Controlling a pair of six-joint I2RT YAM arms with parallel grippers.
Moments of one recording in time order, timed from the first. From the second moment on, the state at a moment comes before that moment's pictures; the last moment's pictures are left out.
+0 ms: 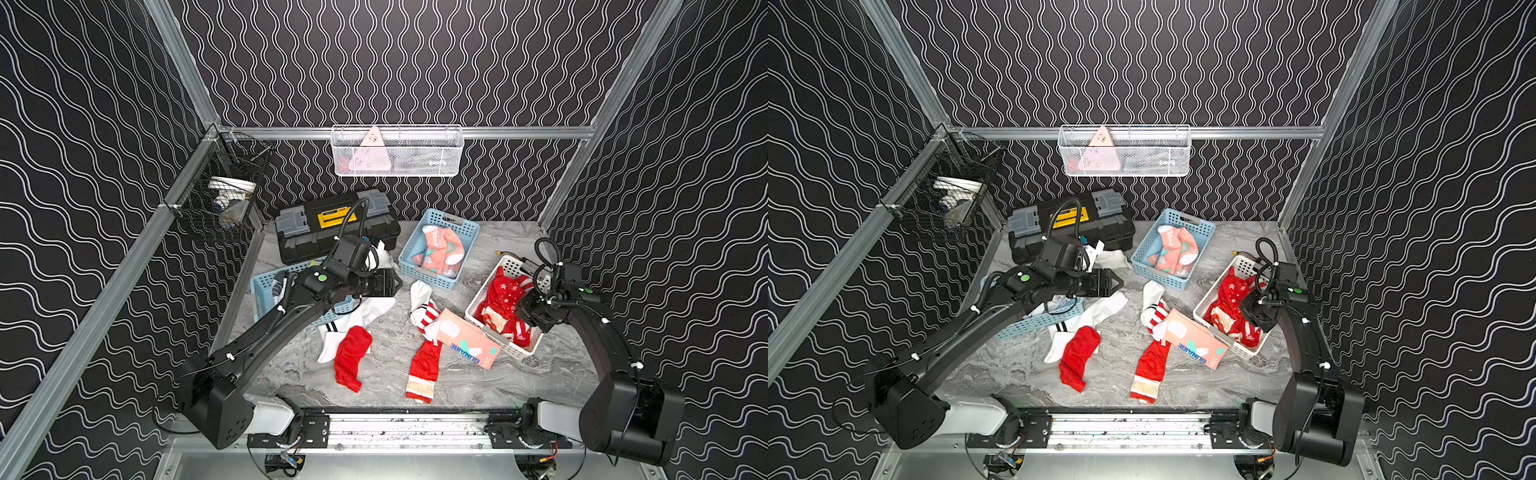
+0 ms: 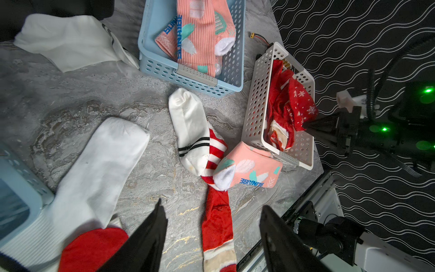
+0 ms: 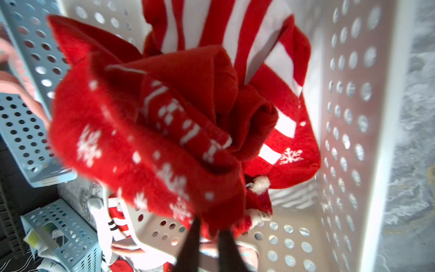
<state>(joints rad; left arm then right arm) -0.51 1.37 1.26 -0.64 0.27 -0.52 -0.20 1.27 0.95 -0.87 -0.23 0.65</state>
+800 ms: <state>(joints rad) -0.47 1.44 1.35 -0.67 0.31 -0.50 -0.07 1.31 1.18 -0.99 -0.22 0.61</state>
